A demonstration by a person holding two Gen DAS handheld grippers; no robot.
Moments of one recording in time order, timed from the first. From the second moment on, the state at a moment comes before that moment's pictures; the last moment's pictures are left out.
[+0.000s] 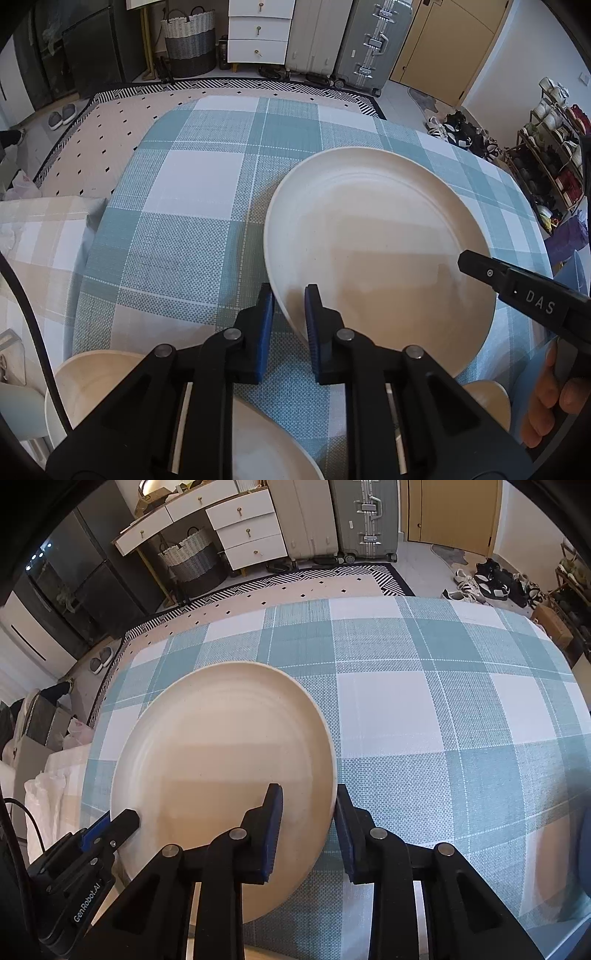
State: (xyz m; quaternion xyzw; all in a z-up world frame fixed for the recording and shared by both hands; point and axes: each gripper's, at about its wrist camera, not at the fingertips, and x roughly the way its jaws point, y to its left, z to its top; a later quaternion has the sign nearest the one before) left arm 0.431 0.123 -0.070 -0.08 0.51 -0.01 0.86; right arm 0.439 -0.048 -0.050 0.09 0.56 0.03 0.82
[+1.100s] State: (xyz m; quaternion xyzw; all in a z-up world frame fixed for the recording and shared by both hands) left arm 0.363 0.120 0.004 -0.07 0.44 -0.01 0.89; right arm 0.381 -0.040 0.006 0.05 0.50 0.04 0.86
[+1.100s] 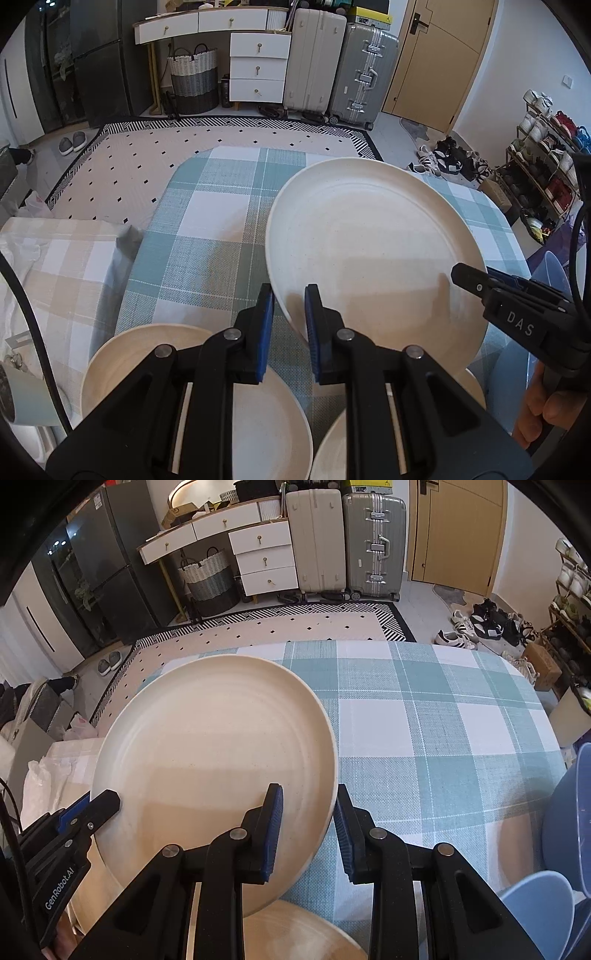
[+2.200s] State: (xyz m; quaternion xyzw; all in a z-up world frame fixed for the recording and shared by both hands) left arm 0.233 0.098 0.043 -0.05 0.42 -0.02 0.91; right arm 0.269 -0.052 0.050 0.06 0.46 0.07 0.88
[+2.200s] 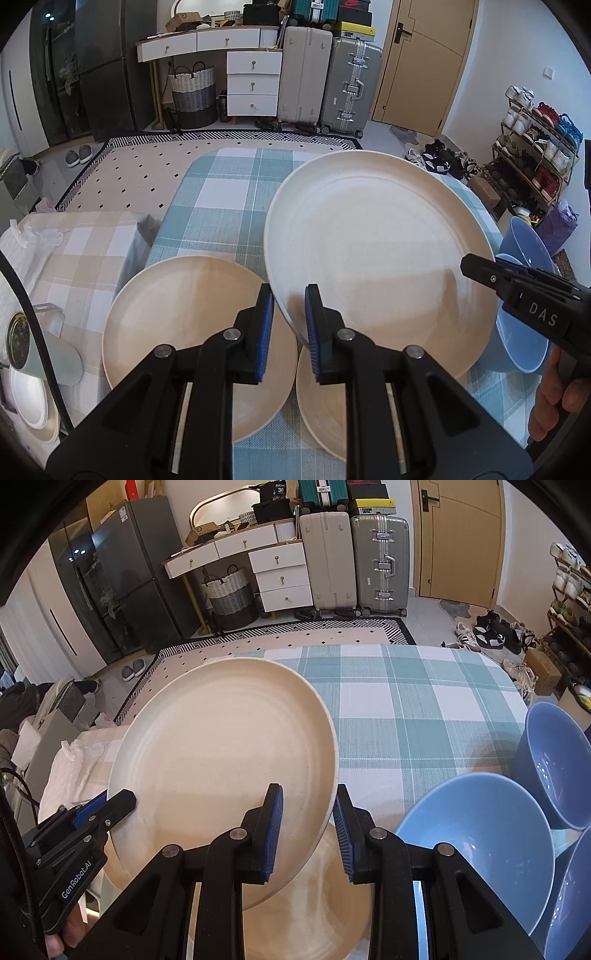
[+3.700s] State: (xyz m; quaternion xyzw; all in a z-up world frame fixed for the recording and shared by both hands) left arm 0.144 0.074 -0.004 -0.03 0.44 -0.02 0.90; right arm 0.170 -0.059 0.005 0.04 0.48 0.08 0.87
